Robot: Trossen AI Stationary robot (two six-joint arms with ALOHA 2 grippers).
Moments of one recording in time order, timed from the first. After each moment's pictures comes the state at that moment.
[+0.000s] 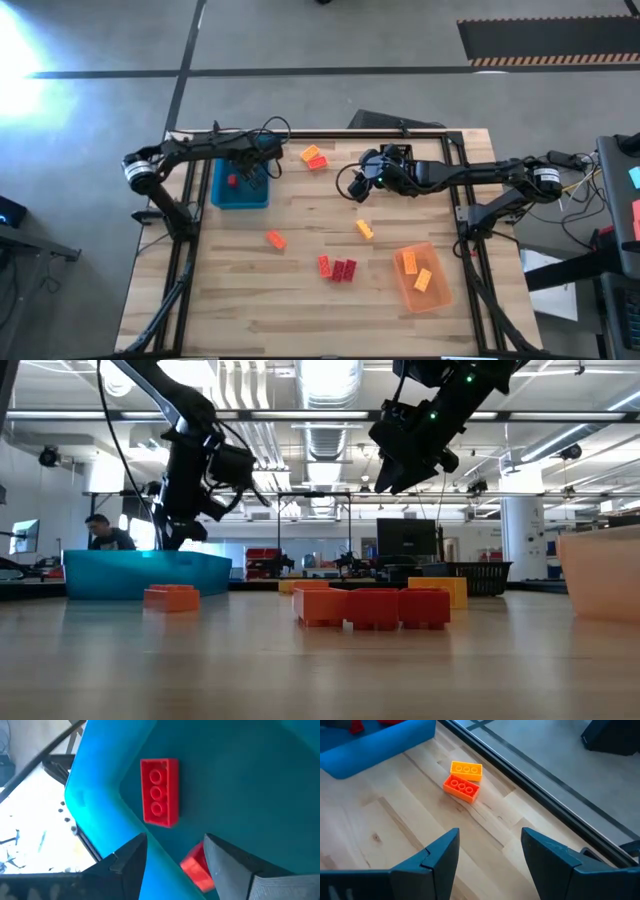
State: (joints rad) left arm 0.57 1.61 1.06 -1.04 -0.56 -0.22; right arm -0.17 1.44 1.00 -0.32 0.49 0.31
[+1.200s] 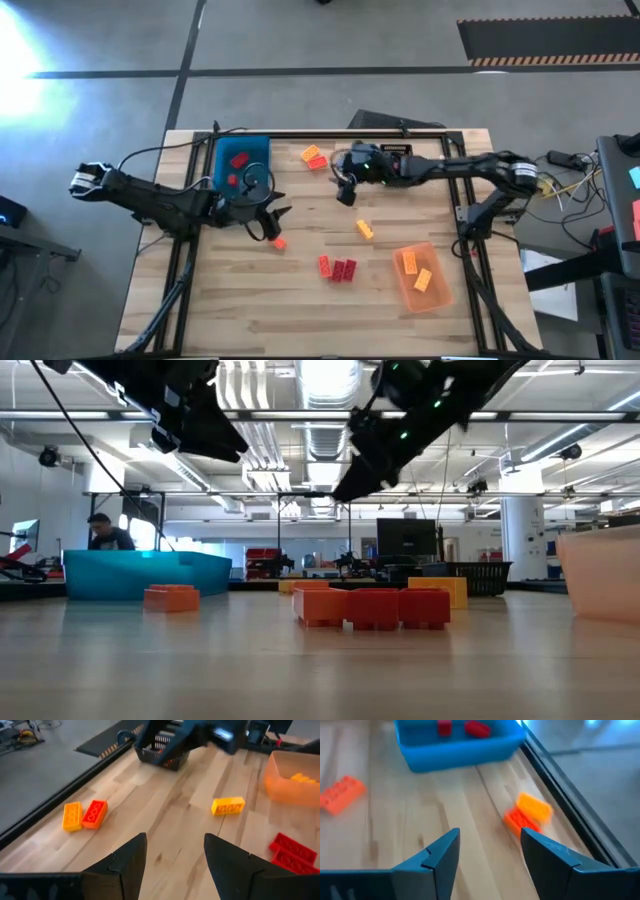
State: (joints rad) left arm -0.16 1.08 0.71 -0.18 -0.56 -0.36; right arm -0.27 1.61 1.04 -0.02 0.08 -0.10
